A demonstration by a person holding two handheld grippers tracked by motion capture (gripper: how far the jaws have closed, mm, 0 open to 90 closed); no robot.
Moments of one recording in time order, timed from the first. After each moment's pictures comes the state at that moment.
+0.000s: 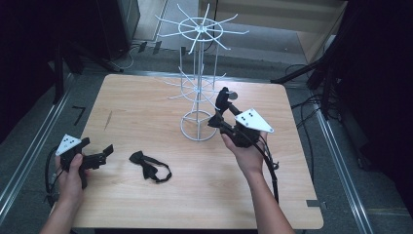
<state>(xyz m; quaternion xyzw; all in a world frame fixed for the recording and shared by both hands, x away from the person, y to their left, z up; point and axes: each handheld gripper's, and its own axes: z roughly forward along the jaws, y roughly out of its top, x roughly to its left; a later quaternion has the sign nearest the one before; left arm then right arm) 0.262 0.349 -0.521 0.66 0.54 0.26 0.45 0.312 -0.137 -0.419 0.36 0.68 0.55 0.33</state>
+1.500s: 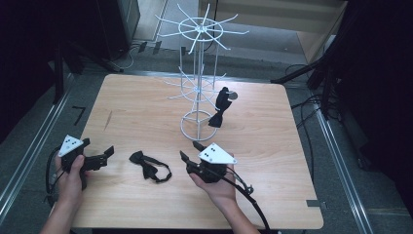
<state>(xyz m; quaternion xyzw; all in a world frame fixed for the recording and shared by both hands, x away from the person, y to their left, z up) 0.259 0.345 -0.521 0.67 0.53 0.27 0.44 0.246 -0.064 -0.477 0.33 0.74 0.55 0.21</state>
